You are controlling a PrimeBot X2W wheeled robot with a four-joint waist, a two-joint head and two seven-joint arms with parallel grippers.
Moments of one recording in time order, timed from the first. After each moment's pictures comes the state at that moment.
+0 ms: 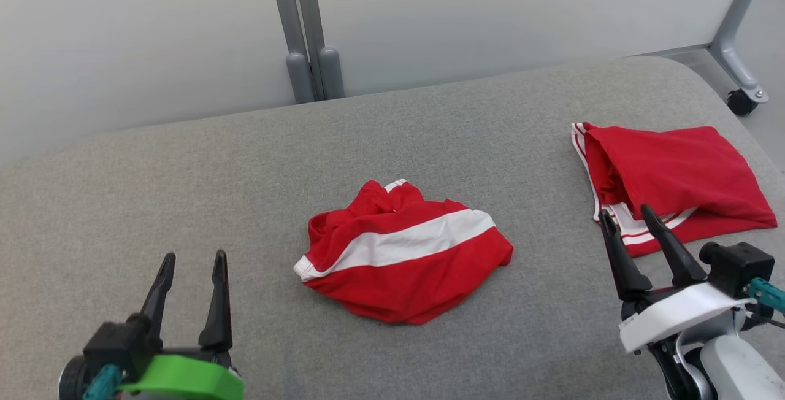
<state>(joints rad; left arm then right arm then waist) 0.00 0.25 -0.23 0.09 -0.44 0.04 -0.24 -0.13 -0.32 0.21 0.23 0.53 0.13 -0.26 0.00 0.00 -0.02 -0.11</state>
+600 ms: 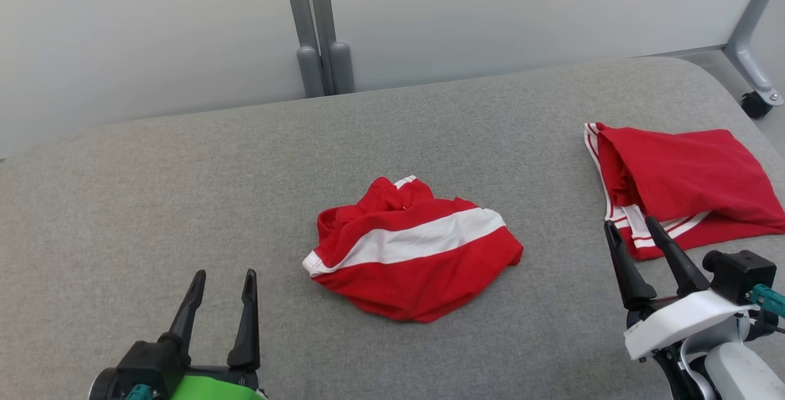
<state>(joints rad) 0.07 0.22 -0.26 0.05 -0.39 0.04 -0.26 -0.11 -0.33 0.22 0.26 0.55 0.13 -0.26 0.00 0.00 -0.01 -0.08</state>
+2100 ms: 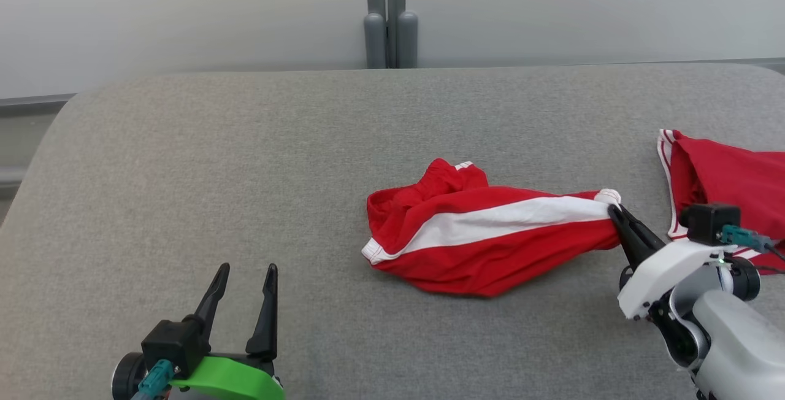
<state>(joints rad) -0.01 0.20 -0.32 0.16 -0.42 0.03 -0.24 -0.46 -0.42 0.58 0.70 0.86 0.13 -0.25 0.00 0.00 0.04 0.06</state>
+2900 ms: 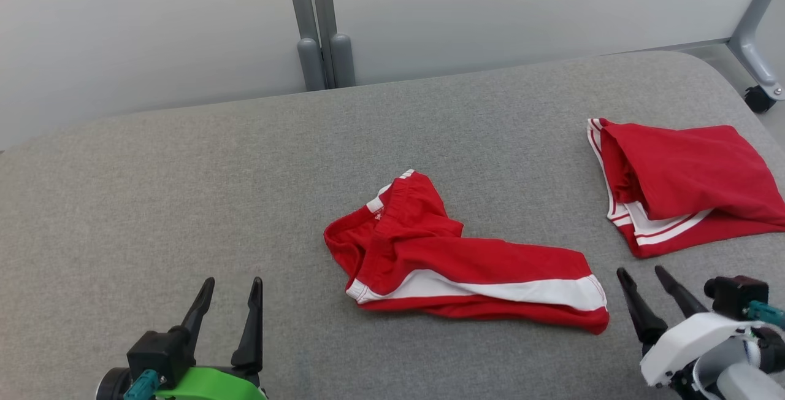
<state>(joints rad) 0.03 0.24 -0.31 0.14 -0.44 0.05 -0.22 -0.15 -0.41 0.38 0.54 0.71 0.13 -0.26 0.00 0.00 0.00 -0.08</state>
